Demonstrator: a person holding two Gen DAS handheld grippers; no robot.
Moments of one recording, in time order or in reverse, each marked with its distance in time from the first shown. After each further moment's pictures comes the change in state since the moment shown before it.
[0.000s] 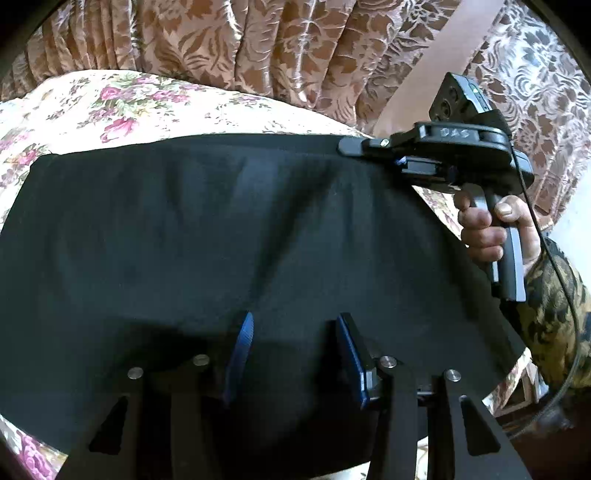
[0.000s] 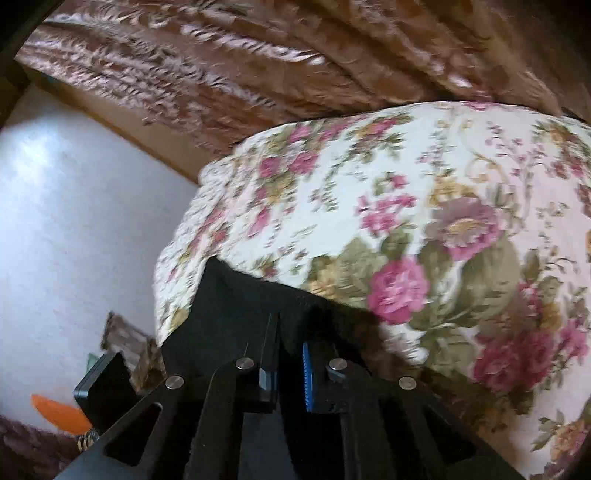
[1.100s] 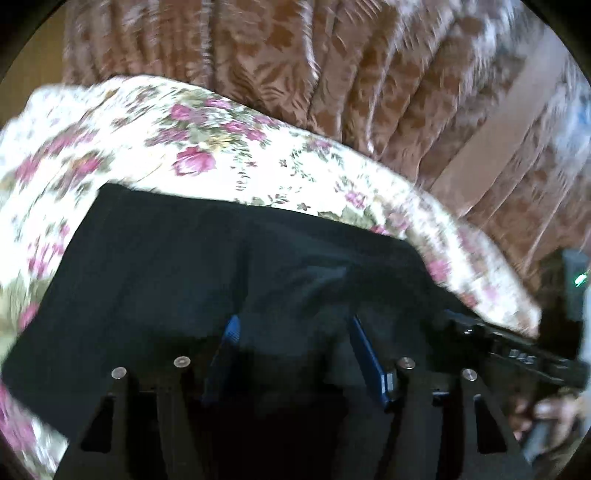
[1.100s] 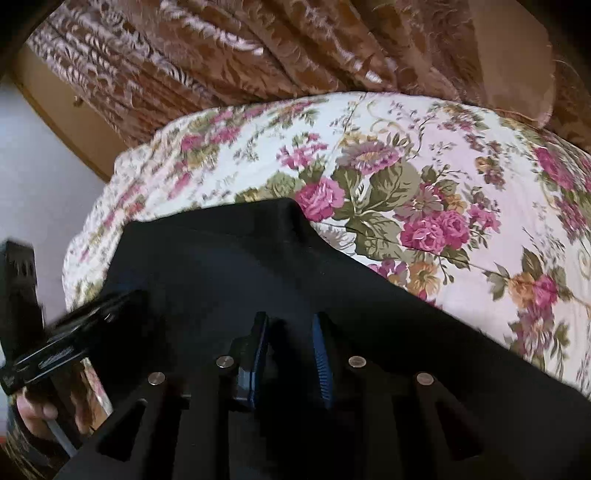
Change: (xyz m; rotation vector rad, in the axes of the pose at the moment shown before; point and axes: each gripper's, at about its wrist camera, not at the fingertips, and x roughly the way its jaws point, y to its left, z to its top) left arm -0.034 0.039 0.028 -0.208 -0.122 0.124; right arm -0.019 0.039 -0.079 0.024 -0.070 -0.410
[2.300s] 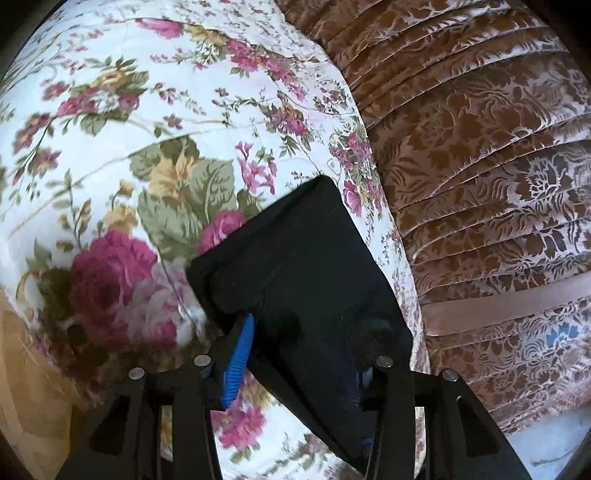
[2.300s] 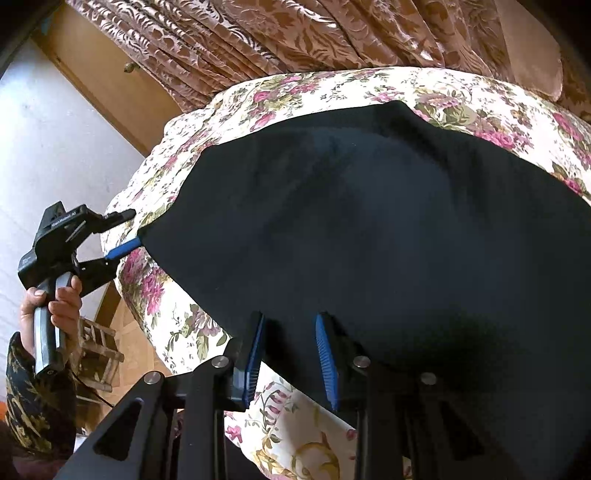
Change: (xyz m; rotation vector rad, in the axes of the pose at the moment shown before) left arm -0.093 0.164 -0.035 -0.683 -0.040 -0.158; right arm -0.020 0.074 -0.108 -0.059 0.049 0.116
